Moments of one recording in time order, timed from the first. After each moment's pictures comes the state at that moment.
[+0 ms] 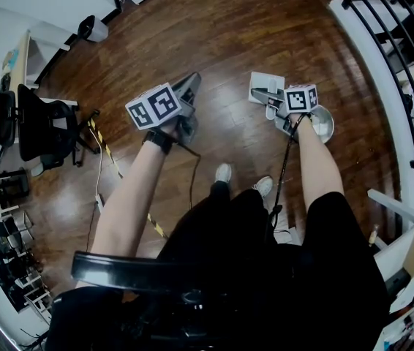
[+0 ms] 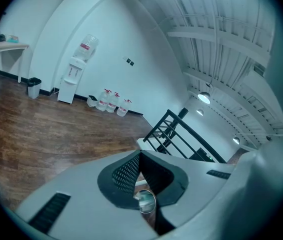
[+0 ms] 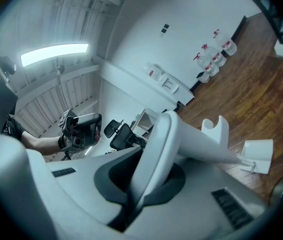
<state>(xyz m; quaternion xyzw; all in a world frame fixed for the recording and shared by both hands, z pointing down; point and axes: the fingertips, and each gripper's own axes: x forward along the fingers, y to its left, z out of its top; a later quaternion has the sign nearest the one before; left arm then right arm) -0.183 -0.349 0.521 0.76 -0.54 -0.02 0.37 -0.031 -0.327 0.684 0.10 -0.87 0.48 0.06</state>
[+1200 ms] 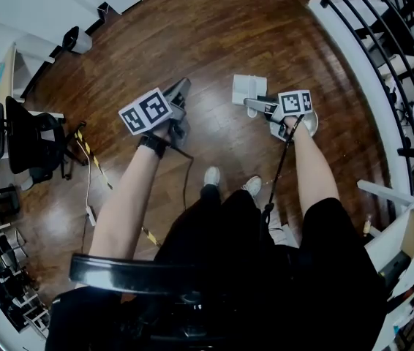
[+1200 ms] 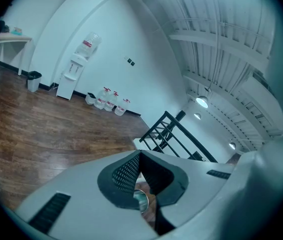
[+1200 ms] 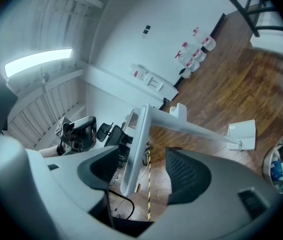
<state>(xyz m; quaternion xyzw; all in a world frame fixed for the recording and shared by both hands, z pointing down) -0.175 -0.336 0.525 0.76 -0.52 -0.04 0.38 0.012 -0.297 0.696 0.16 -0.82 0.55 0.08</state>
